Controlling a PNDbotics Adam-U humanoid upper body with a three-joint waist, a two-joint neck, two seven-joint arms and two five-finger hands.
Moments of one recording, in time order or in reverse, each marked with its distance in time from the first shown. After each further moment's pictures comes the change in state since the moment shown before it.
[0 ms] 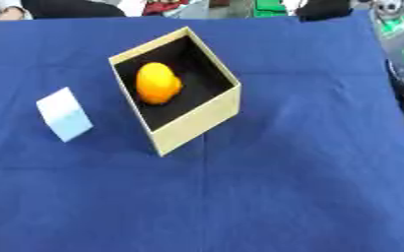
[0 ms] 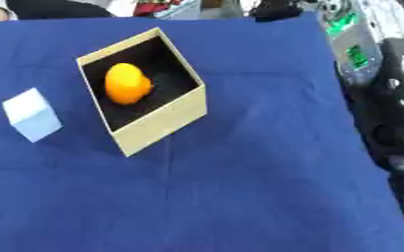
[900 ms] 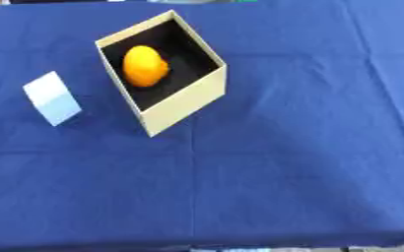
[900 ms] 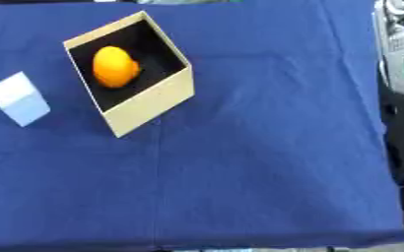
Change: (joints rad) left arm 0.006 0.416 -0.118 0.065 -0.262 0.230 -0.089; right arm 0.208 0.000 -0.127 -0.238 -0.255 0.096 -0.260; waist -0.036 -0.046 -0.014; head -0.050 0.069
